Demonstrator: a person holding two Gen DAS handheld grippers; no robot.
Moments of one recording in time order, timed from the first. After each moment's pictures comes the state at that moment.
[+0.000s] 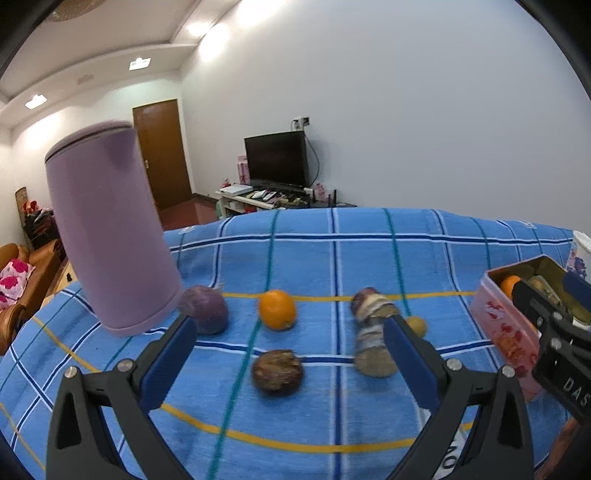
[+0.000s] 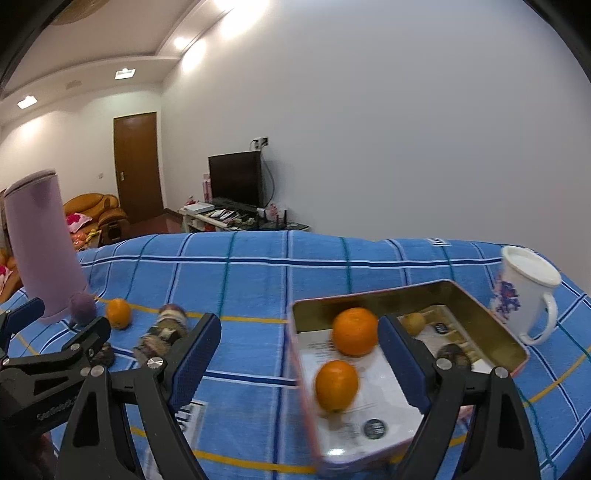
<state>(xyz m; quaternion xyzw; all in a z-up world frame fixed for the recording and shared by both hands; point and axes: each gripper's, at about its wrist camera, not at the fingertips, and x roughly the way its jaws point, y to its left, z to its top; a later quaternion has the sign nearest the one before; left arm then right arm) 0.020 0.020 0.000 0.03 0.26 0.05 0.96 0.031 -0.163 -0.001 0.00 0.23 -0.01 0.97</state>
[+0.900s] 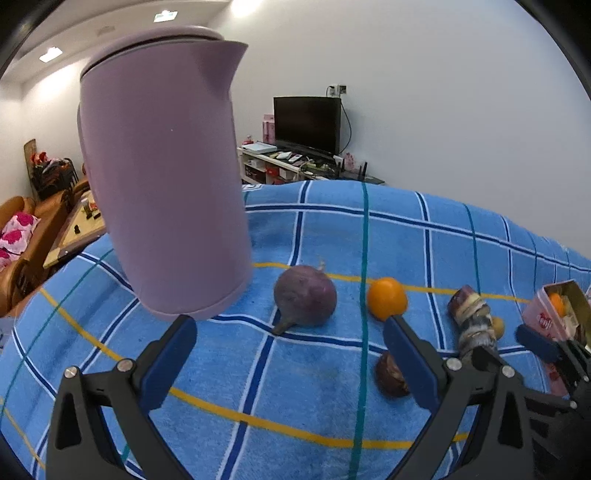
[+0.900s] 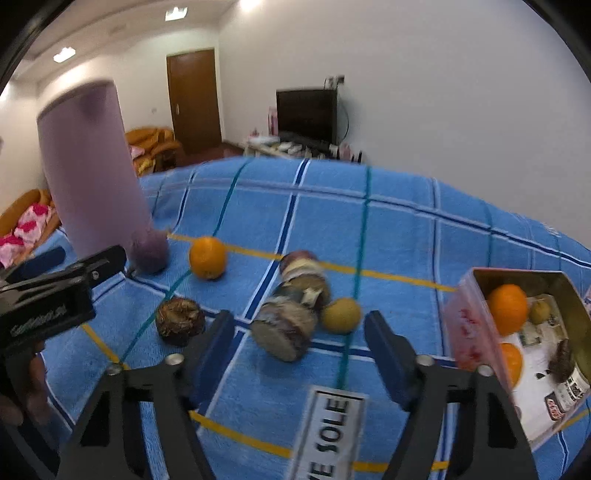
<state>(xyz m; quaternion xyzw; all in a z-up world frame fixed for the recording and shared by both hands) 0.045 0.118 -0.005 -0.03 0.33 0.08 0.94 0.078 -0.056 -0.031 -0.04 0.36 0.11 0.93</state>
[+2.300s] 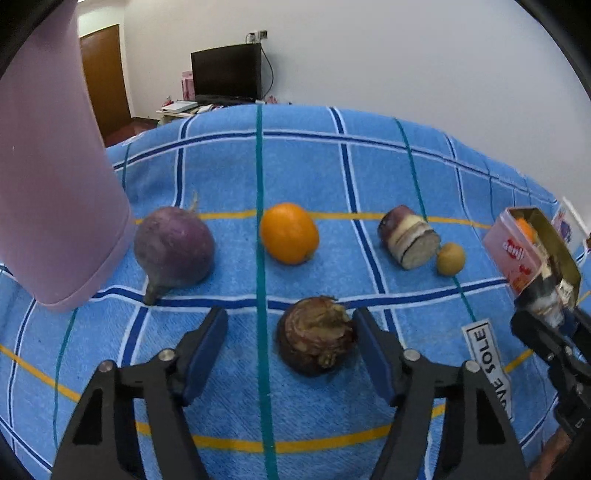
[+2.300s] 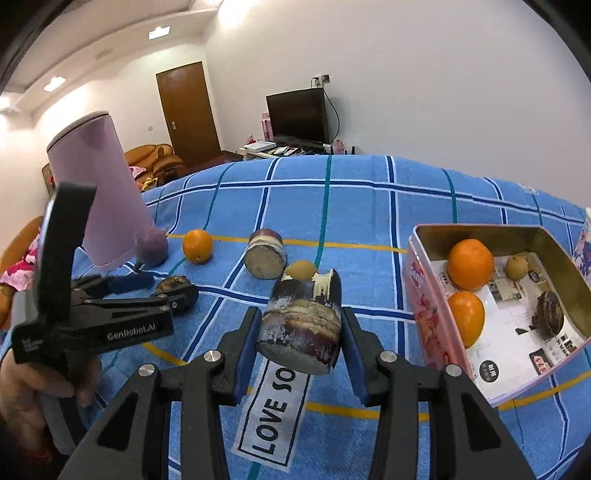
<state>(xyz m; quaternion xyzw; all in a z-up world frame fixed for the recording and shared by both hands) 0.082 0.070 -0.045 0.00 0.43 -0.08 0.90 0.038 -0.108 -0.026 0.03 0.35 0.12 0.93</state>
